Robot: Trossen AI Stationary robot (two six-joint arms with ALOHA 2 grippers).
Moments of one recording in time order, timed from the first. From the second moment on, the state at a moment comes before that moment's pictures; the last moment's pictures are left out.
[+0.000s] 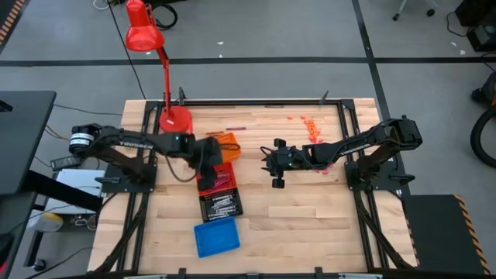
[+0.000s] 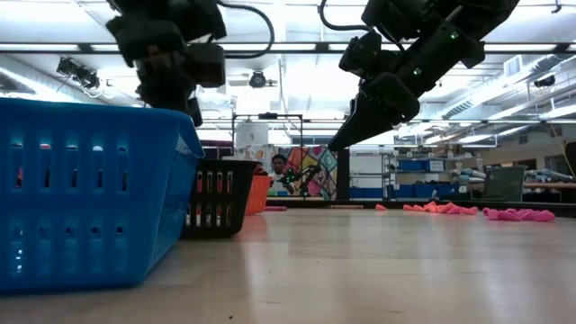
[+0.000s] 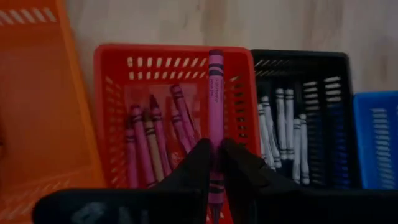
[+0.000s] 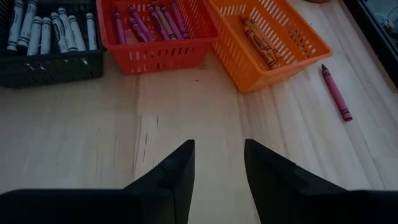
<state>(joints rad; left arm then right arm) 0.09 1.36 0.87 -0.57 0.23 -0.18 0.04 1.52 0.78 0.05 0.24 -0.07</state>
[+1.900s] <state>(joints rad) 0.51 1.86 1.29 -0.43 -0.03 0.26 0.05 1.52 0.78 0.02 0.27 -0.08</state>
